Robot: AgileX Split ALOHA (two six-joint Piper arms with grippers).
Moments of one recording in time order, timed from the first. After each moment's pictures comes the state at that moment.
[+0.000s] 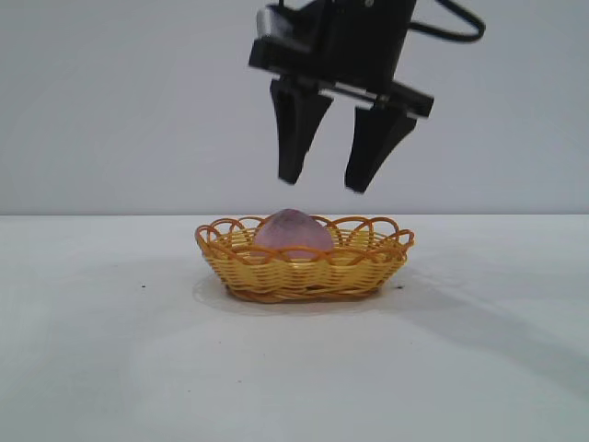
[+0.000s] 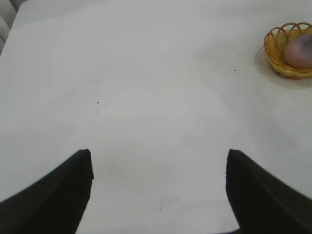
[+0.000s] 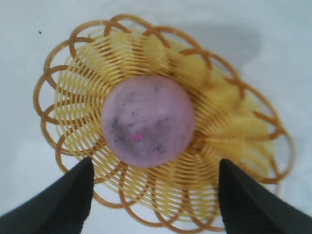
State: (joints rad) left arm 0.00 -0.02 -0.49 -0.06 1.12 0.09; right arm 0.42 1.98 -1.64 0.19 1.05 -0.19
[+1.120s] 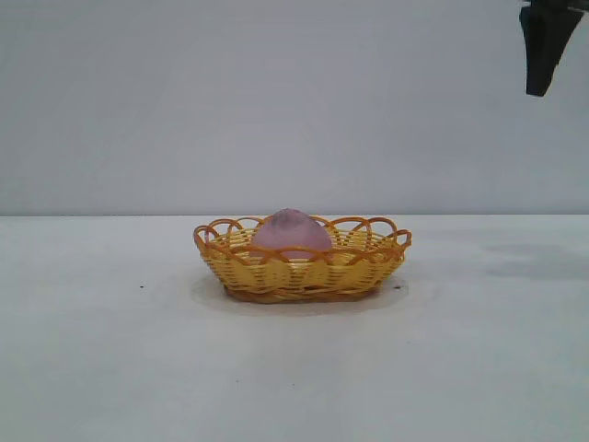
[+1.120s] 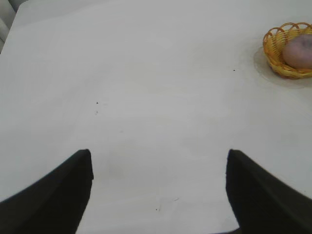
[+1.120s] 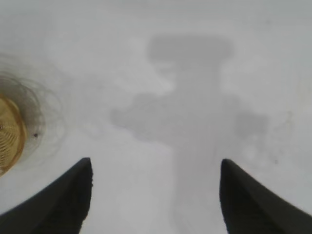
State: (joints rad) left arm 0.00 -0.02 -0.49 -0.06 1.12 0.09; right arm 0.07 1.74 -1.63 0.18 1.24 -0.19
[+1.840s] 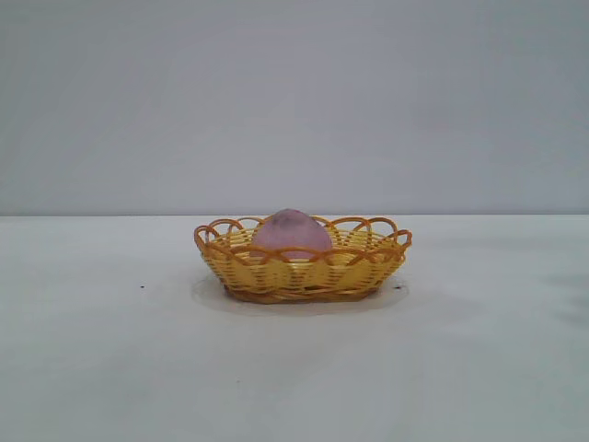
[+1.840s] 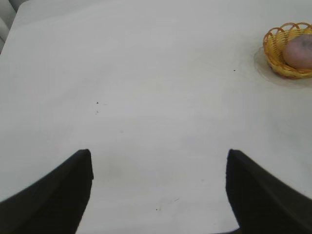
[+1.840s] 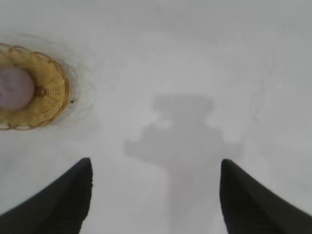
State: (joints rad) left arm 0.00 -0.02 -0.49 -0.06 1.12 0.09; right arm 0.07 1.12 -1.15 0.18 1.25 -0.19
